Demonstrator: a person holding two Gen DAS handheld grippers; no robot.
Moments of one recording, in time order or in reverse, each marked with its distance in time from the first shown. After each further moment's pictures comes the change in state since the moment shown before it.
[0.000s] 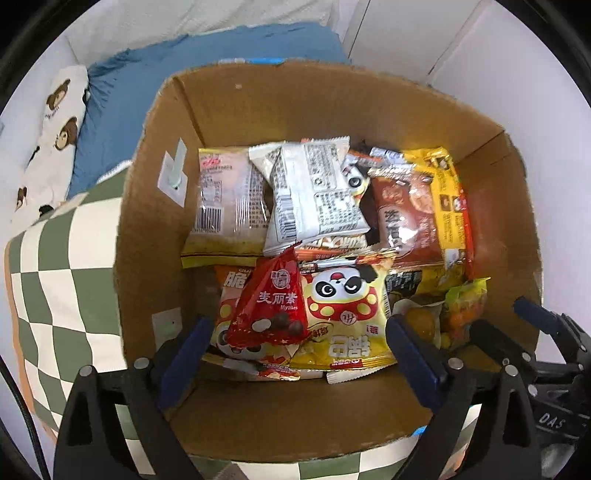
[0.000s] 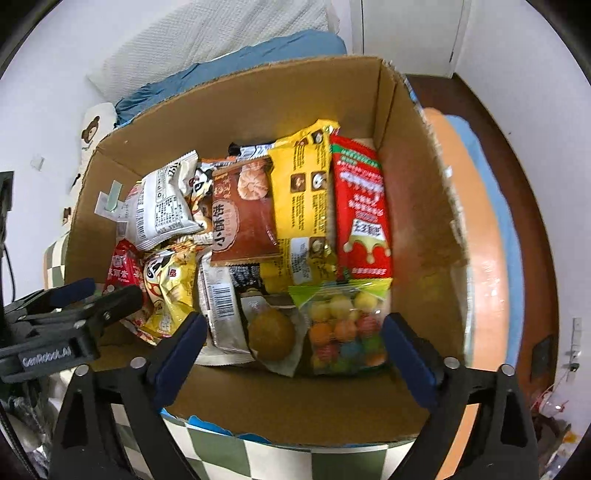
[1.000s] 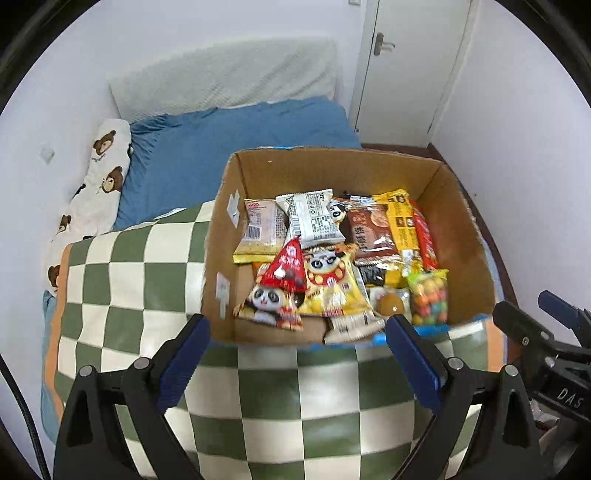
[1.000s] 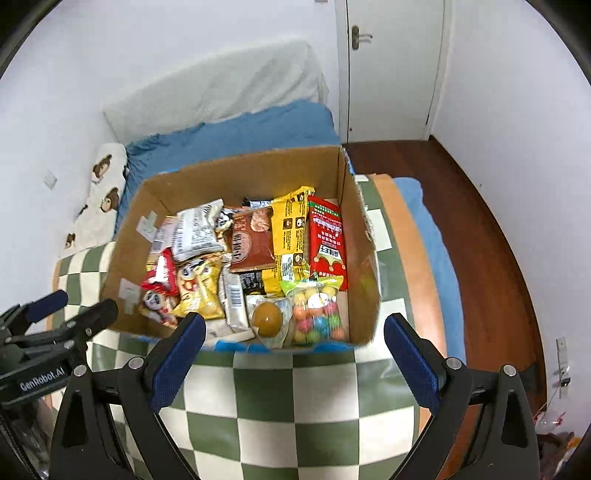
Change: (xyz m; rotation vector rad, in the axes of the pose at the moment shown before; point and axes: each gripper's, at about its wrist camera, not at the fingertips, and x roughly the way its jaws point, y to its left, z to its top) left arm -0.117 -0.016 -0.094 0.003 -0.316 0.097; right arm -0.127 0.000 -0.085 -0.027 -0.301 -0.037
